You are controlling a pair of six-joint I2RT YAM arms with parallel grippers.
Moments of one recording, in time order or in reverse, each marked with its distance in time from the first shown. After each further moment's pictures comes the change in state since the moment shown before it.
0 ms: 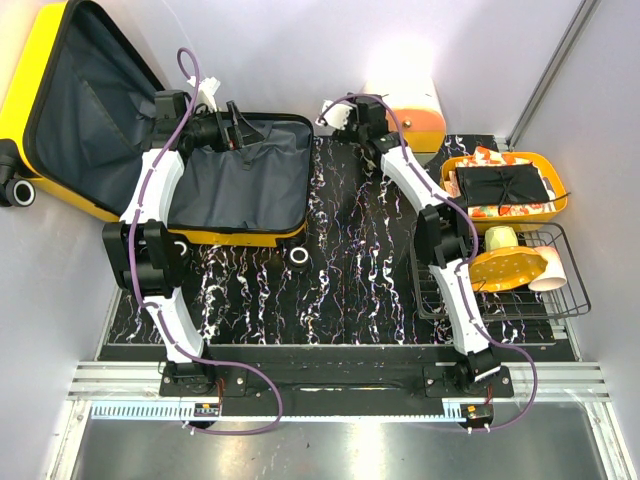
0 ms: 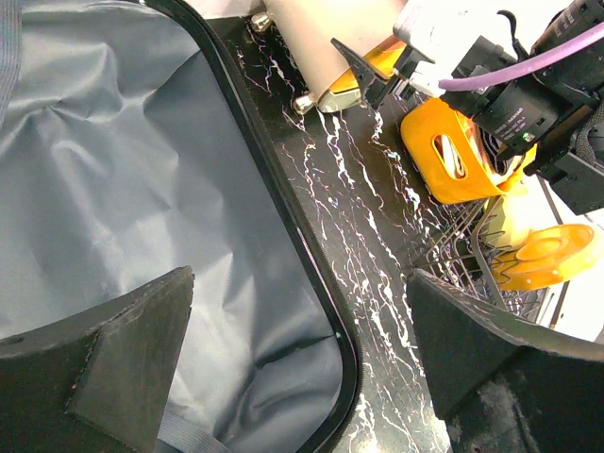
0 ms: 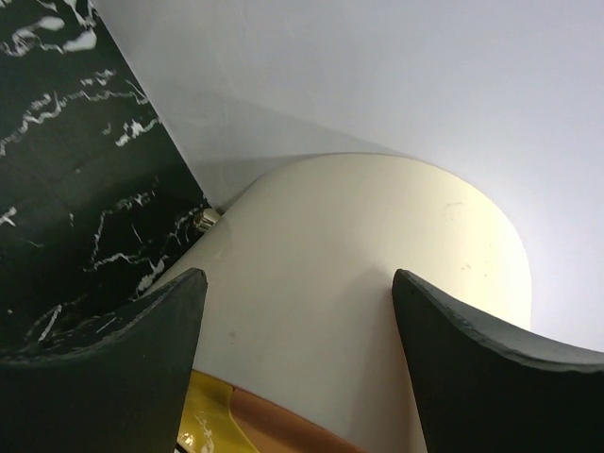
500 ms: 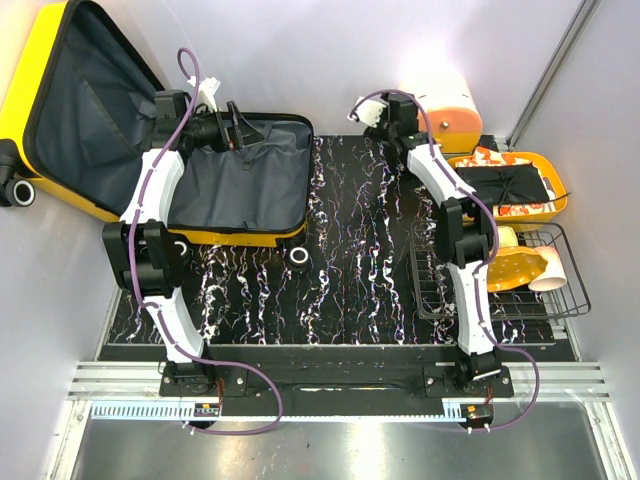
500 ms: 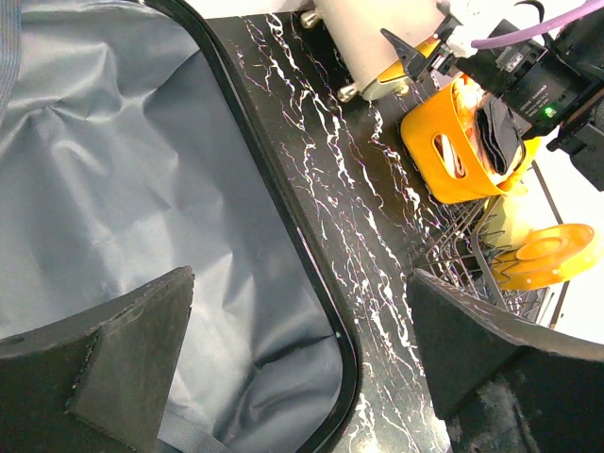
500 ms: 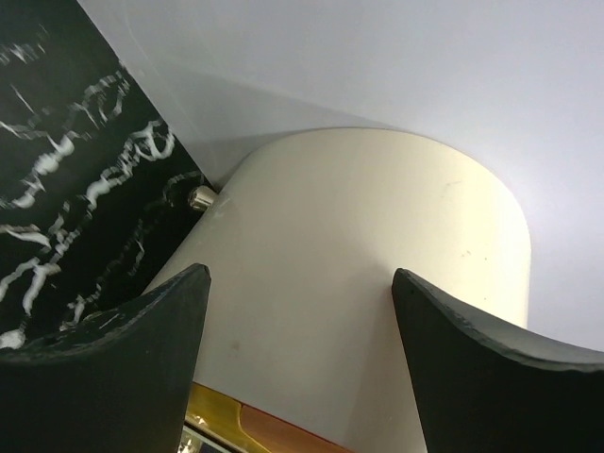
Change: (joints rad) left arm 0.000 0.000 0.000 0.000 0.000 0.001; right arm -0.114 -0.143 -0.242 0.071 0.038 -0.006
